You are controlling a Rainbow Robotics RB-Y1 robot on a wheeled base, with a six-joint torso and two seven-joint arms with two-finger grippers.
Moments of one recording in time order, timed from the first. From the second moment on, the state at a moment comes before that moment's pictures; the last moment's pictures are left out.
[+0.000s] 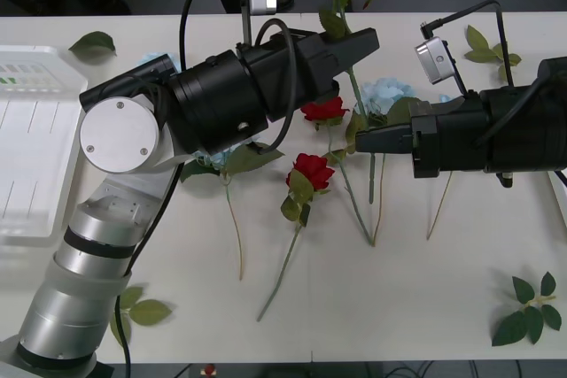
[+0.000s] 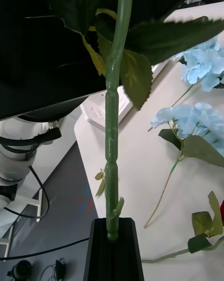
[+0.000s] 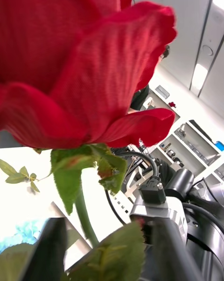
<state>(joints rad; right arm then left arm) -0.30 -0.53 -0.06 -1.88 -1.71 1.40 1.94 -0.38 0.15 -0.23 -1.87 1.50 0.72 -2.05</state>
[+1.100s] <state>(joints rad) -0.30 -0.69 -0.51 -1.88 -1.02 1.84 1.67 -0.33 0.49 0.21 -1.87 0.73 1.50 -1.87</state>
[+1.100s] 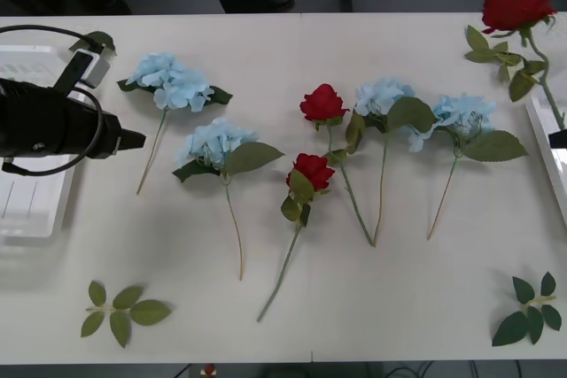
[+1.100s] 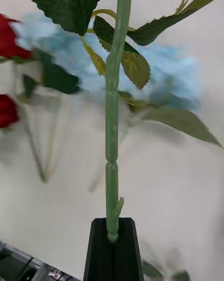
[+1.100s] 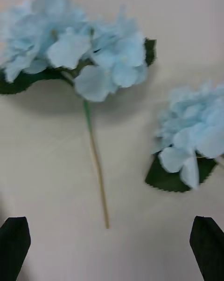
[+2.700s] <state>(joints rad) -0.28 -0.77 -0.40 -1.34 -0.40 1.36 1.63 -0.55 0.32 -0.05 -1.20 0.34 0.84 -1.86</state>
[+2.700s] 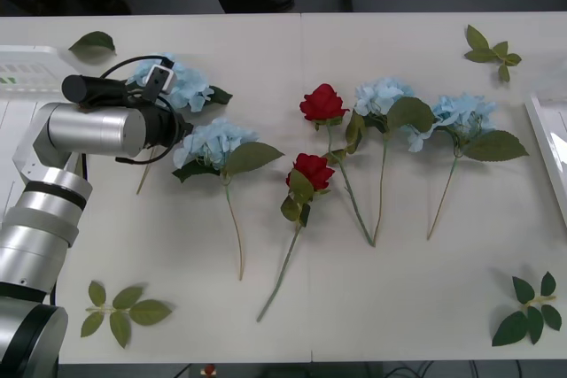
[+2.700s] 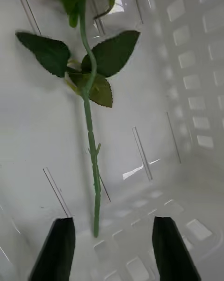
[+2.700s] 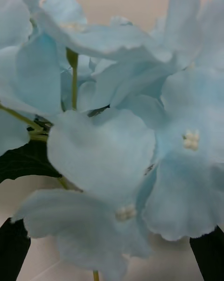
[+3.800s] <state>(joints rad) -0.28 -0.64 -0.28 -1.82 -0.81 1.68 1.40 -0.55 0.32 -0.05 -1.14 0.35 0.78 -1.85</state>
